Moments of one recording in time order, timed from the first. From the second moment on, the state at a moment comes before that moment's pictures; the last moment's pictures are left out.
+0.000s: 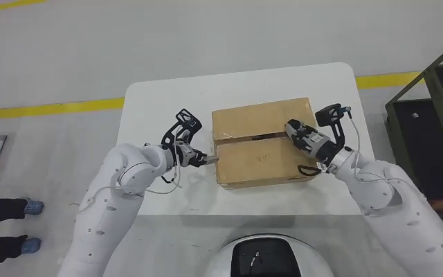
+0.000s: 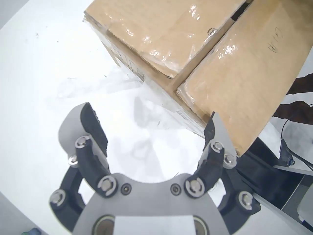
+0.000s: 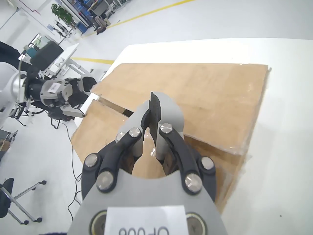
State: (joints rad) left arm 0.73 -0.95 -1.05 -1.66 0.68 -0.38 -0.99; right arm -1.19 -1.16 1.33 -1.77 -0.66 -0.20 0.41
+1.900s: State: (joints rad) left arm 0.85 -0.98 -1.08 -1.66 0.96 -0.23 -0.63; right arm -1.16 -1.18 1.28 -1.72 -0.69 -0.16 0.40
